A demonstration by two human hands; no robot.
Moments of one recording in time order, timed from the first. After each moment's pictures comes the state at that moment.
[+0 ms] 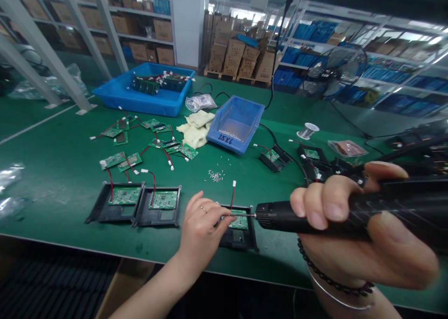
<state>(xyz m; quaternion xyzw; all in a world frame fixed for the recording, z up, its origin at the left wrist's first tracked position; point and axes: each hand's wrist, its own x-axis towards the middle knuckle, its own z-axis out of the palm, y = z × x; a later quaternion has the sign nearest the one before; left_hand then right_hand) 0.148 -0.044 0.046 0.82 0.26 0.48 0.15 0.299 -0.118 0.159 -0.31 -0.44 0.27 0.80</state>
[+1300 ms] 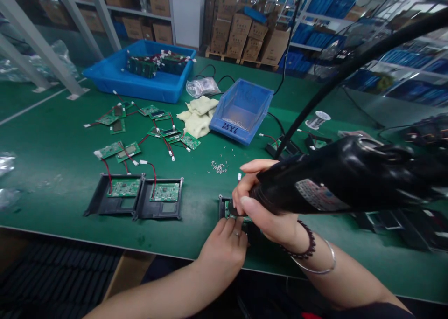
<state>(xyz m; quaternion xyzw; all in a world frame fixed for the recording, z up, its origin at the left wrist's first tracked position) 0.157 -0.094 -0.005 0.95 0.17 0.26 0.01 0.281 -0.075 0.104 -0.39 -0.59 0.32 0.63</state>
